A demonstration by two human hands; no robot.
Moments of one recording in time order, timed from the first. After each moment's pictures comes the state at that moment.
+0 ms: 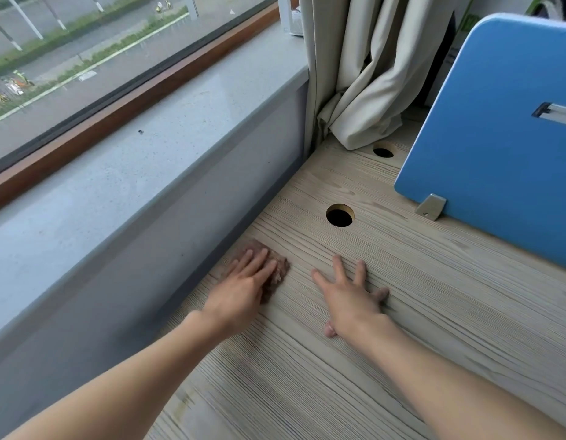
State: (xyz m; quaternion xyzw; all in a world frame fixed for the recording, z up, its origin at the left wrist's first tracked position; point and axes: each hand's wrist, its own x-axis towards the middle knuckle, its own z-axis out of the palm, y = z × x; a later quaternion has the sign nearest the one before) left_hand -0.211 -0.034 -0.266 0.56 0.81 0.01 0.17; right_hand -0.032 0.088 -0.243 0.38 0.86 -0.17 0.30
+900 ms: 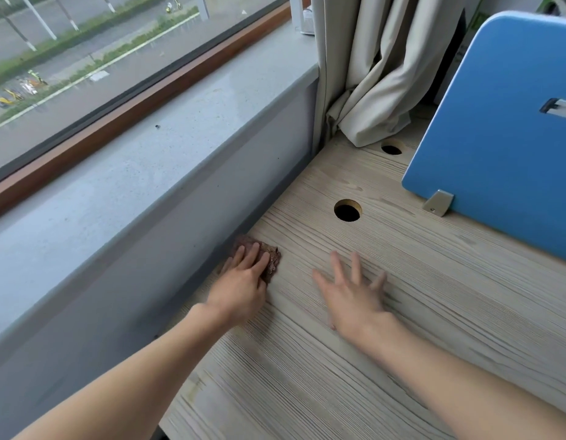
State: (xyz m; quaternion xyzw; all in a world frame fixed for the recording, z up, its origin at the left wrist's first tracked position) left_hand -0.208 -0.044 -0.255 0.49 0.85 0.03 0.21; right_hand -0.026 0.071 -0.233 0.32 0.90 -0.13 0.28
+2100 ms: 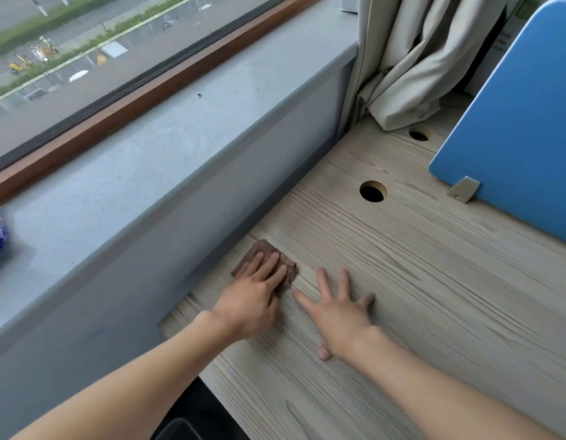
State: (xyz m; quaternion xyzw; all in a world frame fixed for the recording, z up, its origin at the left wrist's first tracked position) left_hand -0.187 -0.125 -0.250 0.54 0.81 0.00 0.24; right_hand -0.030 -0.016 -0.240 0.22 0.90 -0.10 0.35
